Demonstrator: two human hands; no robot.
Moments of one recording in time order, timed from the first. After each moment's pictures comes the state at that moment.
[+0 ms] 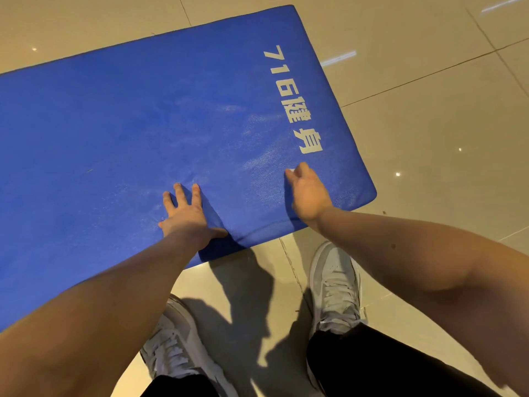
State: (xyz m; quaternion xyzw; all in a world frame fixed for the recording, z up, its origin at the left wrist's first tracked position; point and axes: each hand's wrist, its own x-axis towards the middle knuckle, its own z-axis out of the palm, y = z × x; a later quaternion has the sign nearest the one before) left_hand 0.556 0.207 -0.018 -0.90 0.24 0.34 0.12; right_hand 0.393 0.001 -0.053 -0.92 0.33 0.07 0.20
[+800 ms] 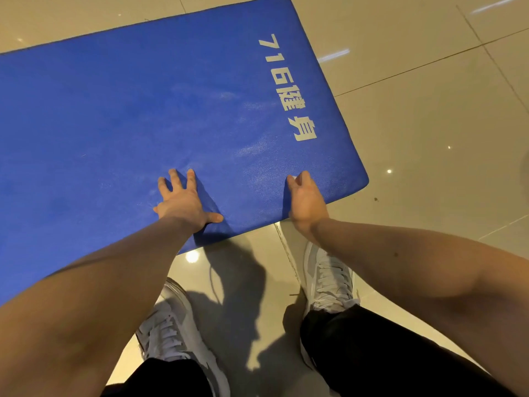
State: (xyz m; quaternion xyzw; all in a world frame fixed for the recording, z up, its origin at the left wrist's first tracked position) left_hand 0.557 0.211 -0.022 -0.90 0.27 0.32 0.12; right_hand 0.357 0.044 -0.056 -0.91 0.36 0.03 0.22
